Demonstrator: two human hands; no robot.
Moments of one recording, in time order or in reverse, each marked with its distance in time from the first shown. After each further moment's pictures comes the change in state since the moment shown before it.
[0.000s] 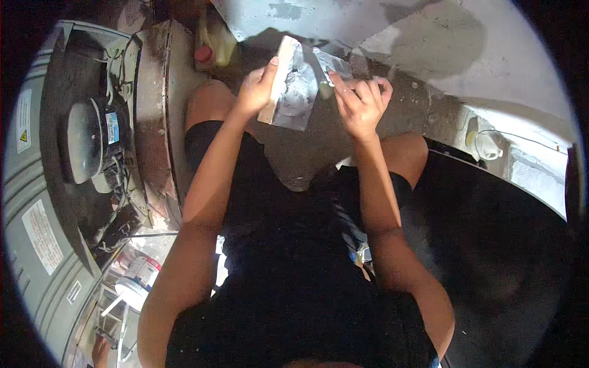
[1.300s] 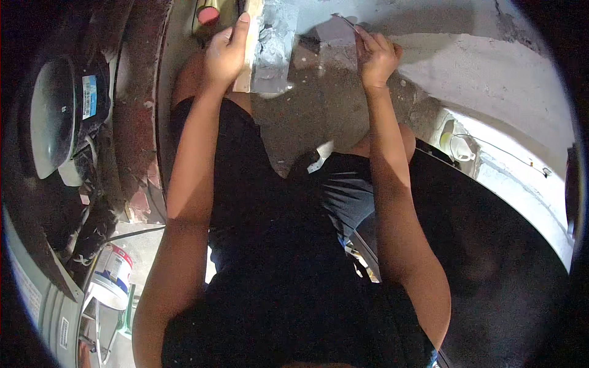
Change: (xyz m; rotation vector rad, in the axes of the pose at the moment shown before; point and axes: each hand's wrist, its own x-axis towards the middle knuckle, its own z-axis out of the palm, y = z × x) left_hand 0.002 -0.011 -0.075 0.012 0.334 -0.050; right_hand 0.026 0.070 0.102 -0.209 -0.092 -0.005
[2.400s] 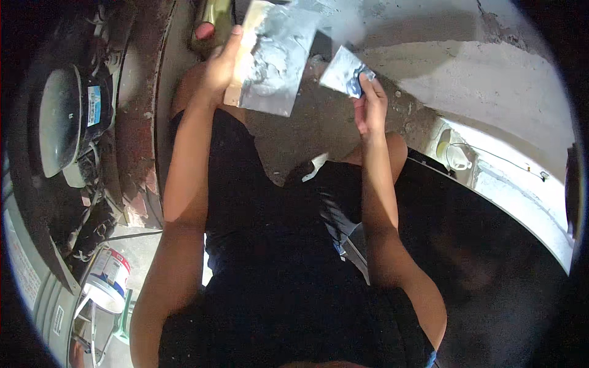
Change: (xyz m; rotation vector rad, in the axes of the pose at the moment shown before) left_hand -0.007 0.028 -0.005 -0.408 -0.196 -0.217; right_hand -0.041 -0.023 -0.077 1.491 -0.235 1.397
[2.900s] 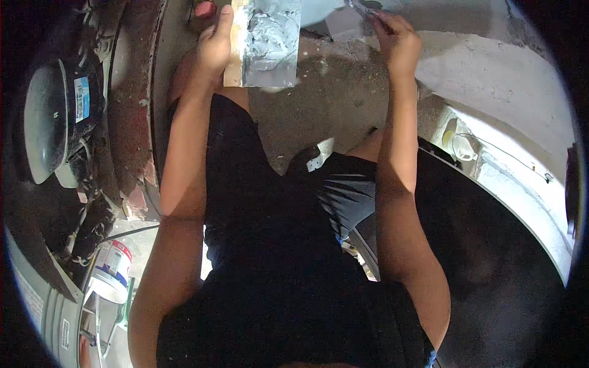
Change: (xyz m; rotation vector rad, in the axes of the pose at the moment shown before) left_hand 0.021 -0.026 -0.019 -0.044 0.096 0.018; right_hand 0.080 -0.060 0.044 -1.215 -0.057 -1.219
